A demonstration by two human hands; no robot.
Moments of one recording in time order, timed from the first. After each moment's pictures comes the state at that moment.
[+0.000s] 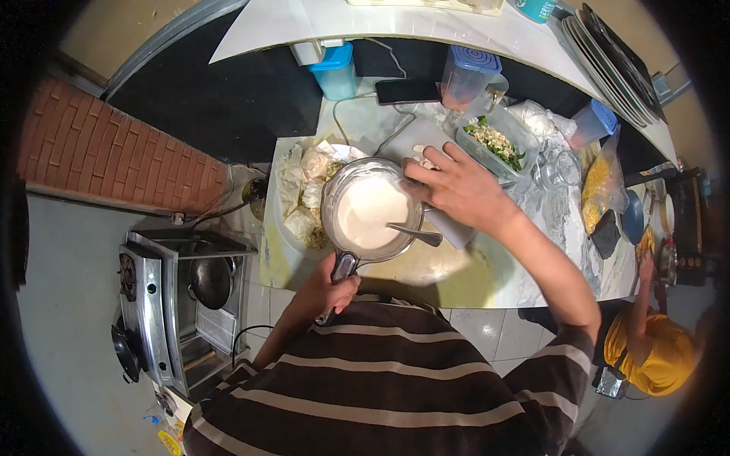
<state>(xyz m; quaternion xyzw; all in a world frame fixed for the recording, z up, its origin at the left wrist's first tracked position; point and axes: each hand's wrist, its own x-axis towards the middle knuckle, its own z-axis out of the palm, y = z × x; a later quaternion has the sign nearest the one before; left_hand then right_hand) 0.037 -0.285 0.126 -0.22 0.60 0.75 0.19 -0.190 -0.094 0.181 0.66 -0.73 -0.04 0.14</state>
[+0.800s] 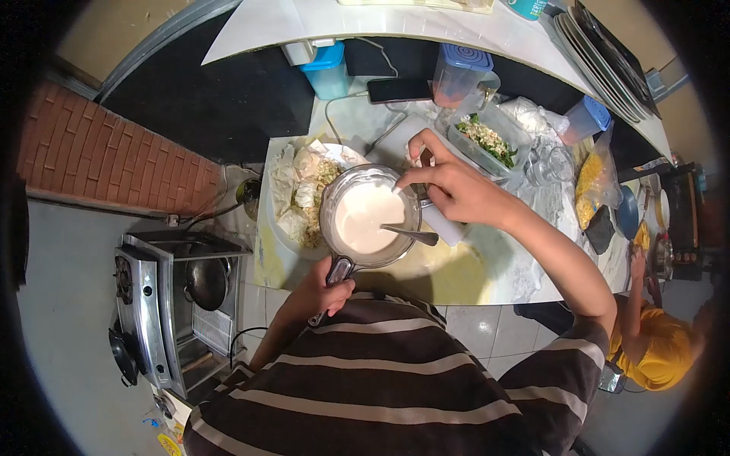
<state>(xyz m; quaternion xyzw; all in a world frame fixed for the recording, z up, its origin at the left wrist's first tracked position) 0.039 -0.287 0.132 -0.19 0.60 0.74 0.23 -0.198 -0.087 0.186 0.57 -0.73 0.32 -0.17</state>
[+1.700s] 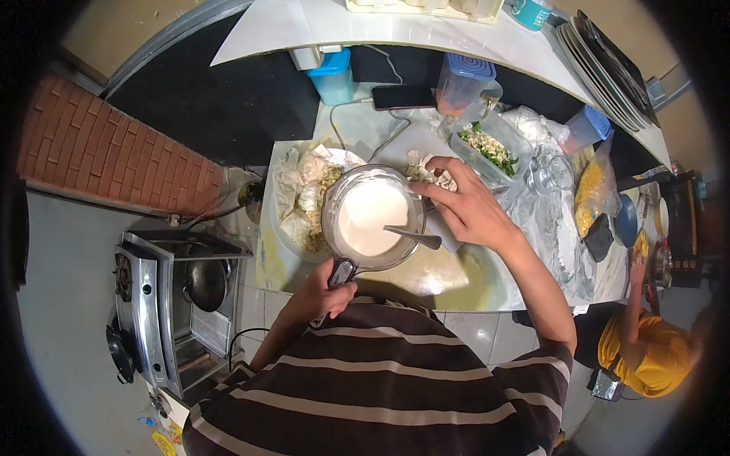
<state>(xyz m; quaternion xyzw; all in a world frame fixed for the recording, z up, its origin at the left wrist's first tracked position) 0.040 -0.286 0.133 -0.18 0.61 0.75 0.21 -0.181 -0.064 0.164 0.54 -0.79 0.28 -0.02</state>
